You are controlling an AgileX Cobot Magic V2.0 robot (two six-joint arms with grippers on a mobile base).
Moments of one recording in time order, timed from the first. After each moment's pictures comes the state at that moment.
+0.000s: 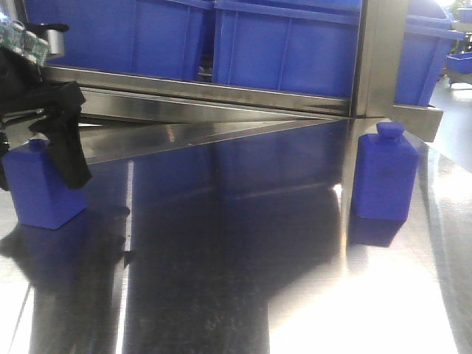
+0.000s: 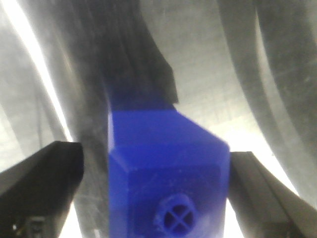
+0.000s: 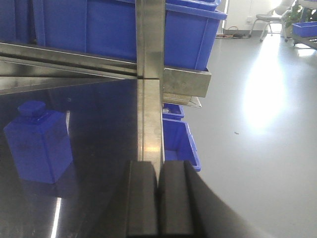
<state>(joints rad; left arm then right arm) -0.23 1.70 -1.20 -0.27 0.94 0.20 0.04 -0.01 0.03 -0.10 0.13 0.13</state>
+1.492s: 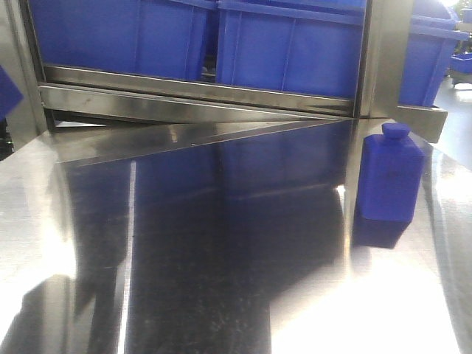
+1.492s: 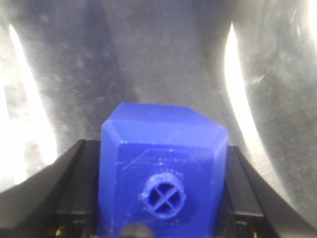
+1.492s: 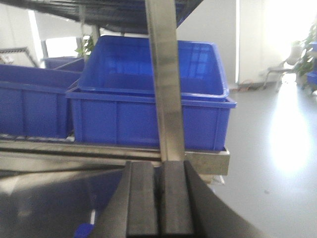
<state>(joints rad) -0.23 1.01 -0.81 -0.27 0.69 0.20 0.09 0.08 -0.36 -0.03 0.24 0.15</state>
